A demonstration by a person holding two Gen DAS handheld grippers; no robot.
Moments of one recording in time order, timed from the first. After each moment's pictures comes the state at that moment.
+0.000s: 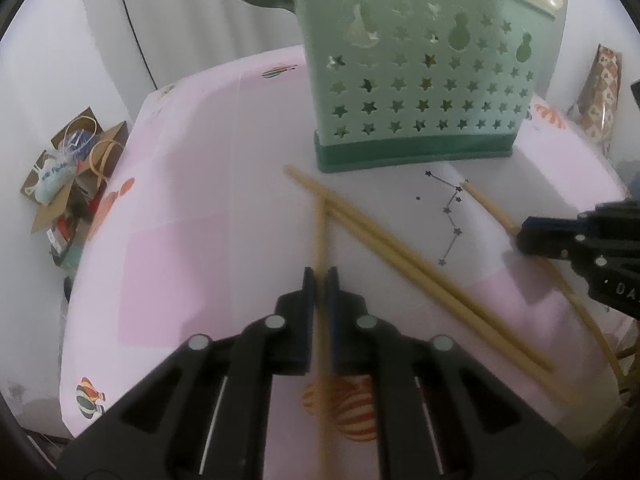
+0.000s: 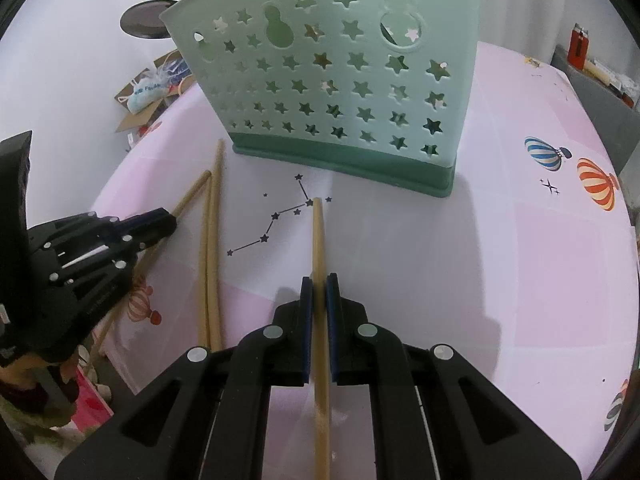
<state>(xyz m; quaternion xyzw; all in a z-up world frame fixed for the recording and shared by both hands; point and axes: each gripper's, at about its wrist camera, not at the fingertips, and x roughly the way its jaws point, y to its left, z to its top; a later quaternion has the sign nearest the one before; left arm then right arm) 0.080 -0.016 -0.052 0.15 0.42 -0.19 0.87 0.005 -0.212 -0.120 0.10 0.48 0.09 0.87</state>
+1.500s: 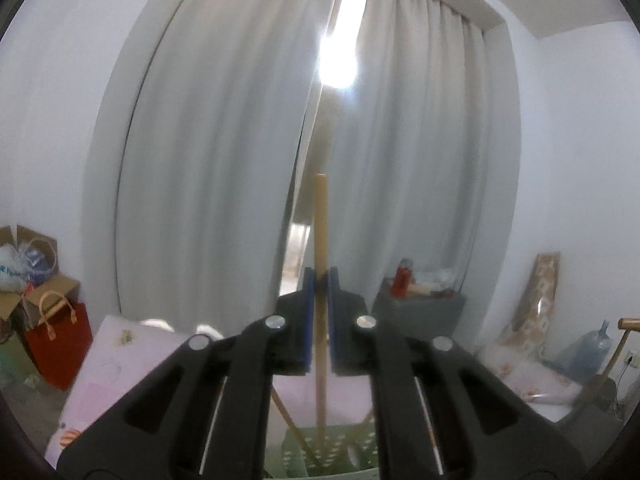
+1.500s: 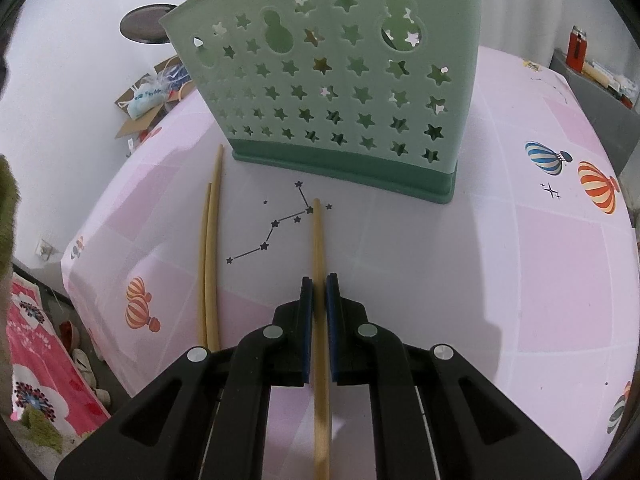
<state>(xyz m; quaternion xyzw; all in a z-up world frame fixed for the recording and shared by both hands) 0.118 -0.057 0.164 -0.07 0.07 -0.29 0.95 0.005 -0.211 -0.120 0.10 0.47 0.09 0.88</state>
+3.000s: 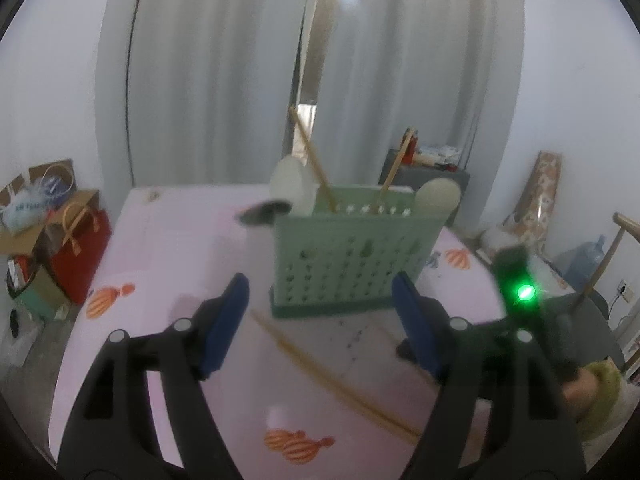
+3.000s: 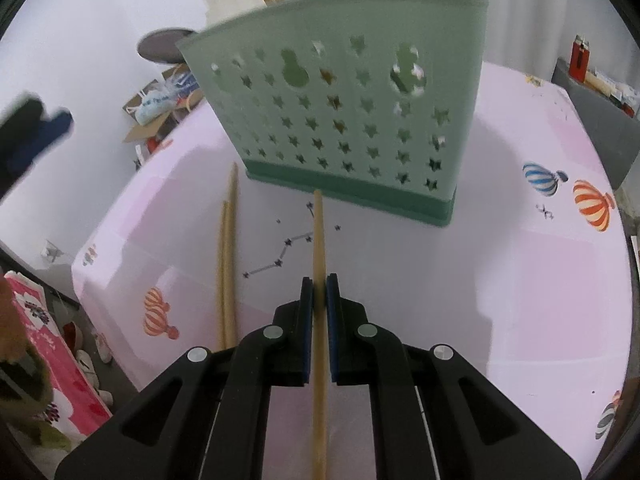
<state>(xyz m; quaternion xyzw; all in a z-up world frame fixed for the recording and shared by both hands) 0.042 0.006 0.052 0.01 0.26 -0.29 0.92 0.004 -0.211 -0.101 0.10 0.45 0.09 0.88</state>
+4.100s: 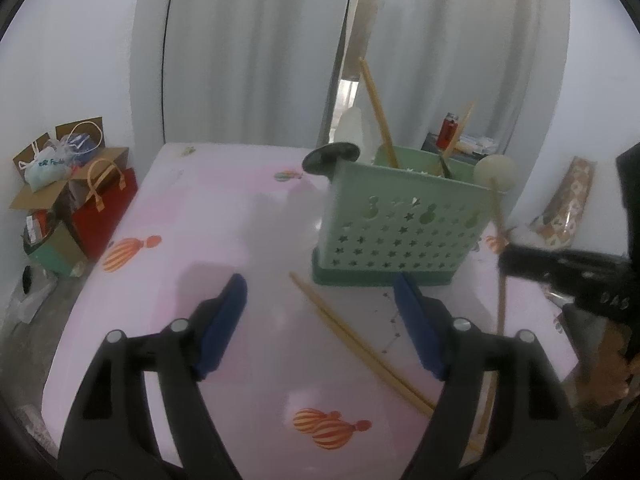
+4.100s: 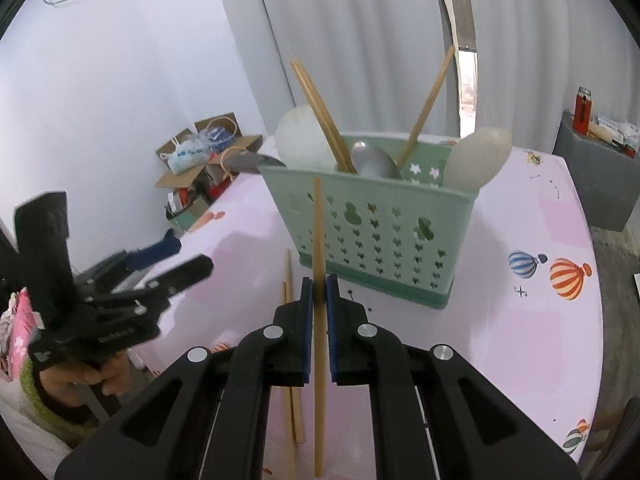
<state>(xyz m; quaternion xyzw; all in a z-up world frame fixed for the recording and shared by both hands) 0.061 0.028 0.023 0.00 0.31 -0.23 0.92 -0.021 -0.212 -0.014 0.10 0.35 0.12 0.92</state>
